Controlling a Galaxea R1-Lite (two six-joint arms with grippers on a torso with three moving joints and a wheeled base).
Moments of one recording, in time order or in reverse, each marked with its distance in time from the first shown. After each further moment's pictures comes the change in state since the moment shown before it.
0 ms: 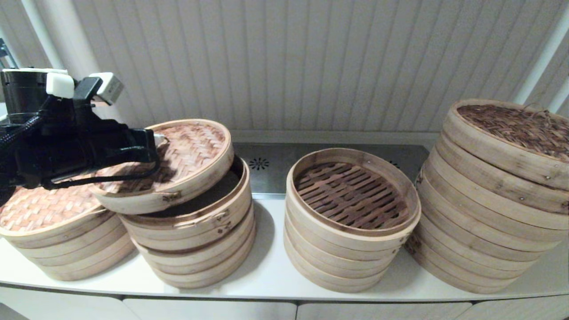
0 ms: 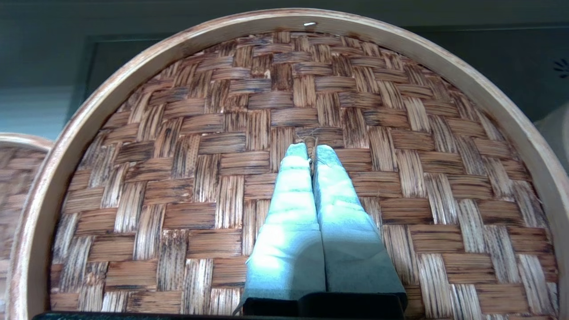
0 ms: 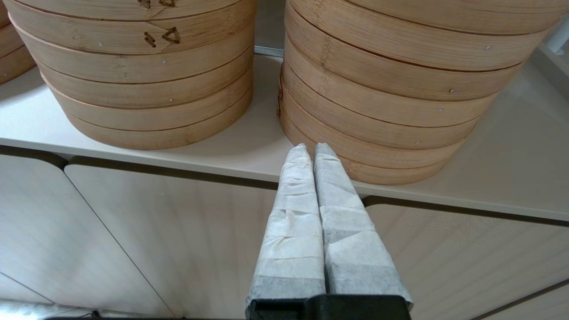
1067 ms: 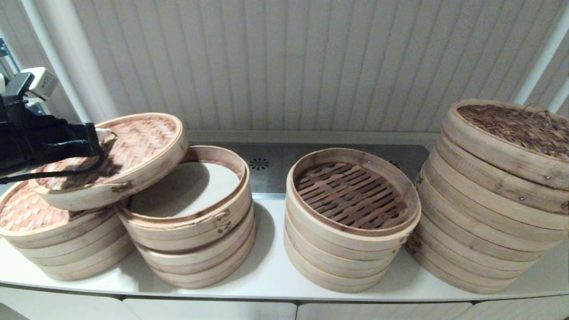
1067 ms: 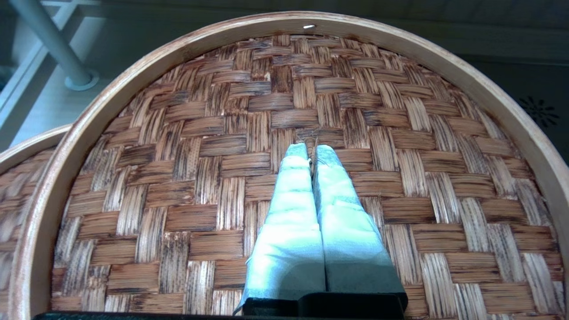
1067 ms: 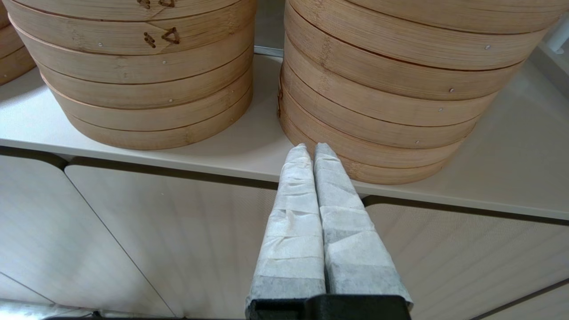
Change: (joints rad) left arm 0.287 -0.034 0.008 0.001 -0.140 0.034; right arm 0.000 0.000 -0.001 0.000 0.000 0.003
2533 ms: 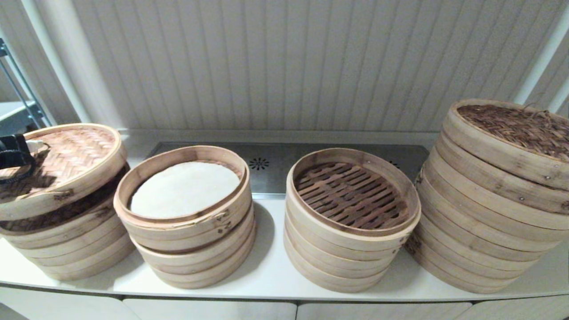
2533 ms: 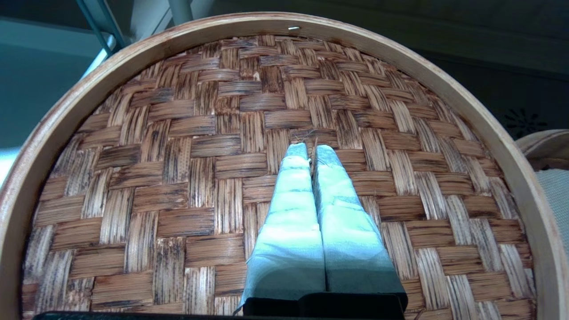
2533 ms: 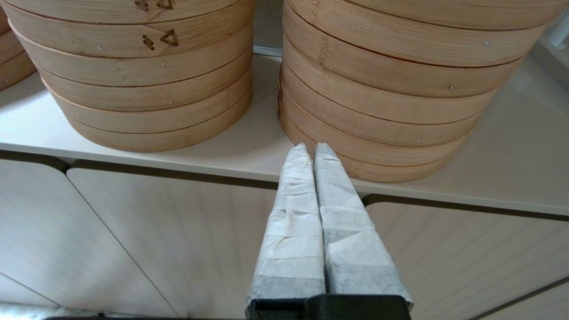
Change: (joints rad) left arm 0.390 0.105 -0.039 -0.030 -0.210 0.052; right arm -0.001 0.000 -0.001 0.000 -0.001 0.016
